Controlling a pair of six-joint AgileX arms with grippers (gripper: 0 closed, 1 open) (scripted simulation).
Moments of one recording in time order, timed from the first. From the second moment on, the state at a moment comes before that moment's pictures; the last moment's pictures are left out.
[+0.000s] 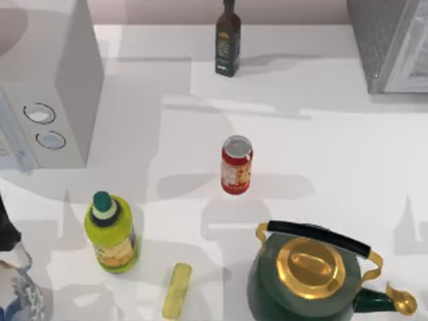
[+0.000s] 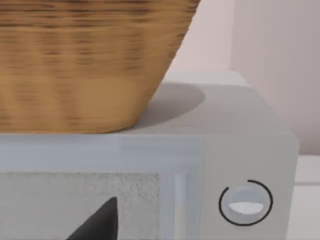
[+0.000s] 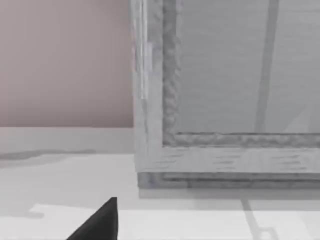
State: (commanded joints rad) left arm 0.00 0.00 0.00 0.00 0.00 0.00; right arm 0.00 0.00 0.00 0.00 0.00 0.00
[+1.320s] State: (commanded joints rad) left arm 0.00 0.00 0.00 0.00 0.00 0.00; right arm 0.71 1.53 0.99 -0.21 0.47 0.59
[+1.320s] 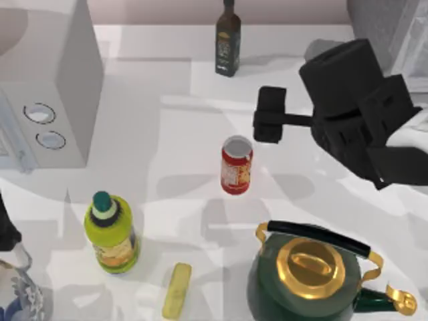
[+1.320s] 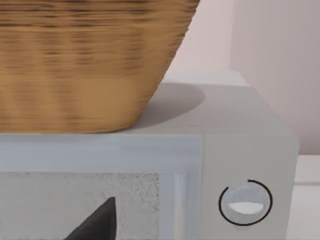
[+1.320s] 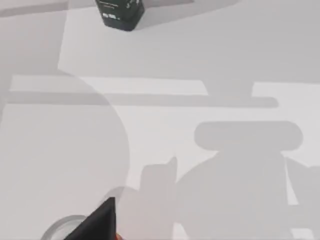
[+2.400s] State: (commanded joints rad) left arm 0.00 0.00 0.00 0.00 0.00 0.00; right arm 0.87 2.06 1.30 -0.25 0.58 0.72
